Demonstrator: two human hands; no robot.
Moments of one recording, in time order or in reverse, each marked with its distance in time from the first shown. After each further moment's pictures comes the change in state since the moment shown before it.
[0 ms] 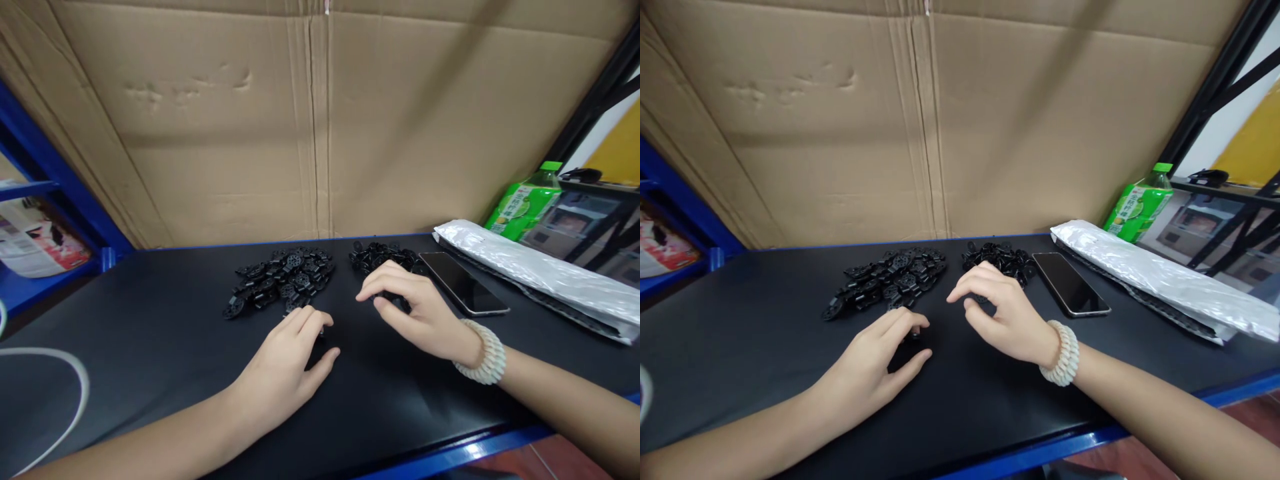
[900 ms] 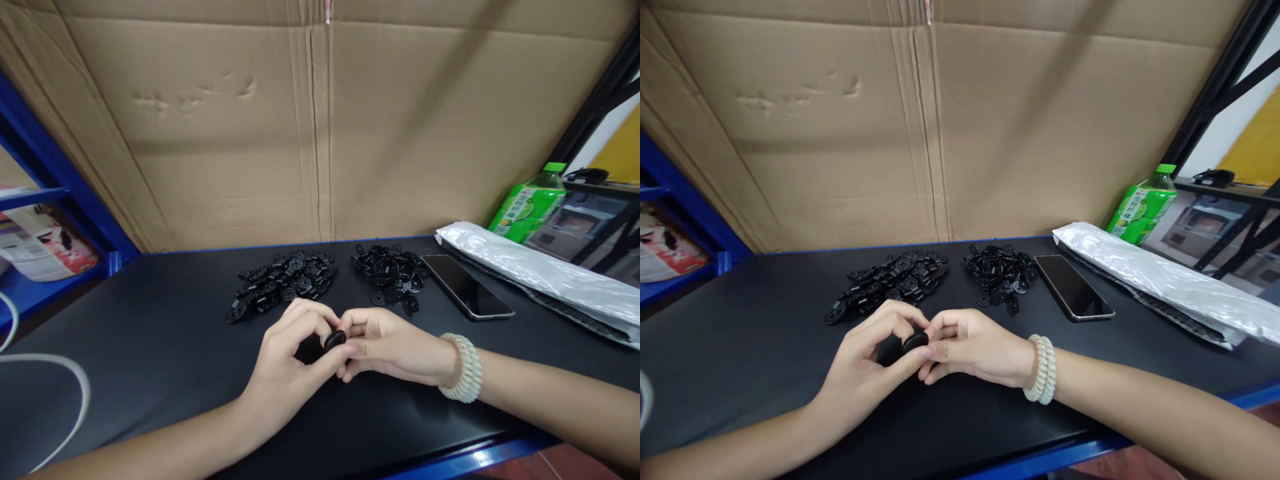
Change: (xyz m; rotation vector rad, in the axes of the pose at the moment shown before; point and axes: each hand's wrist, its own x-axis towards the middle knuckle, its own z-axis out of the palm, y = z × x) left_hand 0.006 0.016 -0.006 -0.455 0.307 -0.023; right_hand -0.004 -0.009 0.044 1.372 -0.364 0.682
